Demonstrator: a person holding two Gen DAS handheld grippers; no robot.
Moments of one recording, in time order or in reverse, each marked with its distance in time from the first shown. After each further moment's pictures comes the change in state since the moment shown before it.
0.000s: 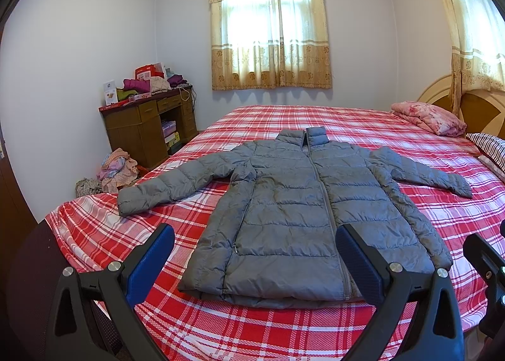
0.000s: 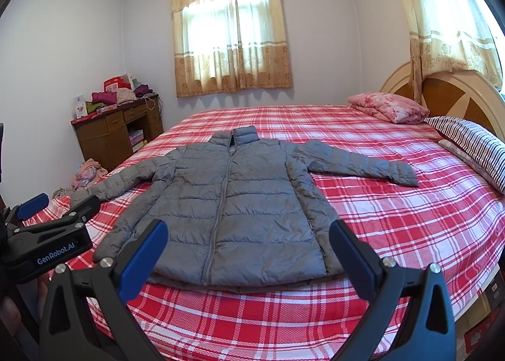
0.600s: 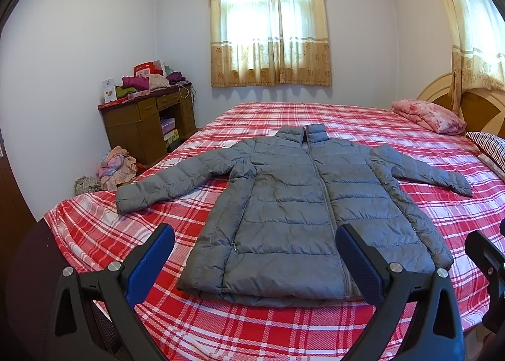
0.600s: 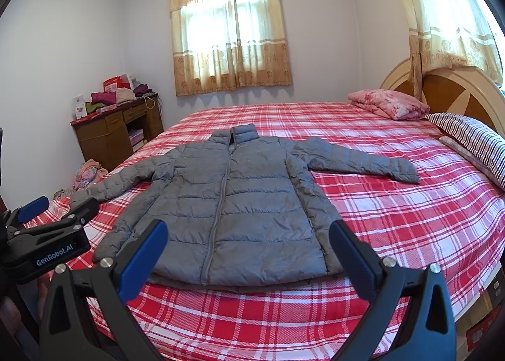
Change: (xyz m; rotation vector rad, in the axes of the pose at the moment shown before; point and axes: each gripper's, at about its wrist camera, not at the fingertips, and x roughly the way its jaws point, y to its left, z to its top) left arm 0.005 0.003 -0.005 -0.004 0.011 -0.003; right arm 0.003 0.002 -0.007 0.004 0.005 0.002
